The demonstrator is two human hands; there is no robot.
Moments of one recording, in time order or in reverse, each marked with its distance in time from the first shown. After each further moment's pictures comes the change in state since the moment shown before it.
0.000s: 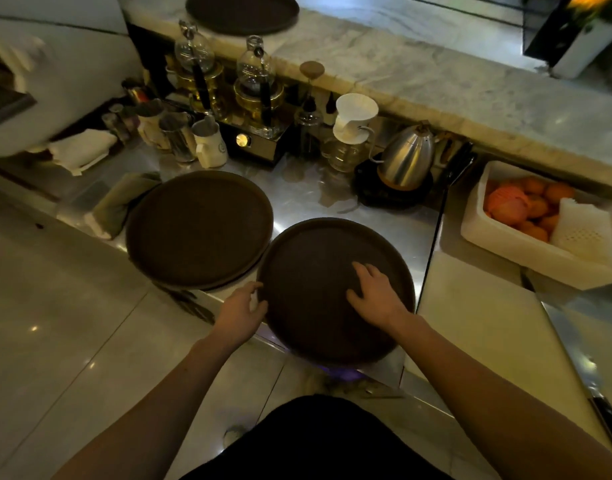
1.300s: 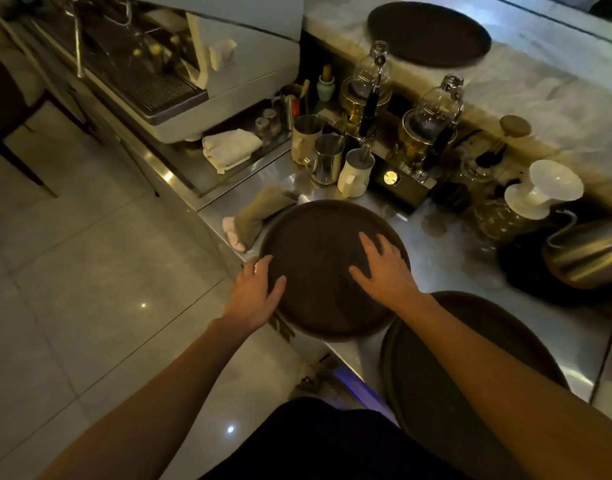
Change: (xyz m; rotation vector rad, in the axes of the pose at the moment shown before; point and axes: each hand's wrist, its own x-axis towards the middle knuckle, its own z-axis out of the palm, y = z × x) left_hand 0.066 -0.142 -0.198 0.088 0.275 -0.145; right_hand 0.184 -0.263 0.060 -0.261 0.025 -0.331
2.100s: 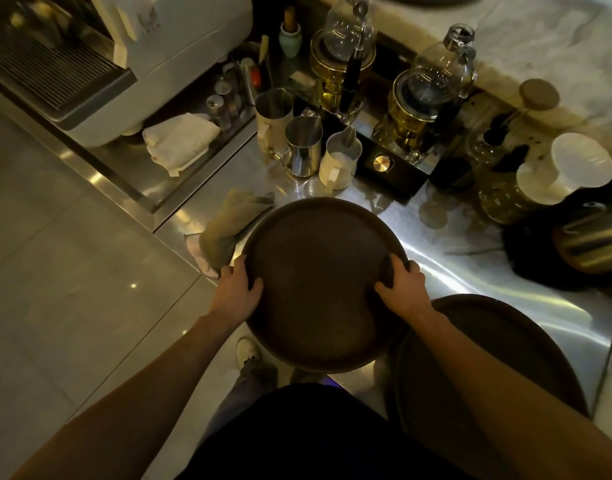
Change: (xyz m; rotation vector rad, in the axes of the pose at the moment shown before) left_hand 0.117 -0.017 0.015 0.009 -0.228 -0.197; right_hand 0.046 0.068 0.040 0.228 -0.141 0.489
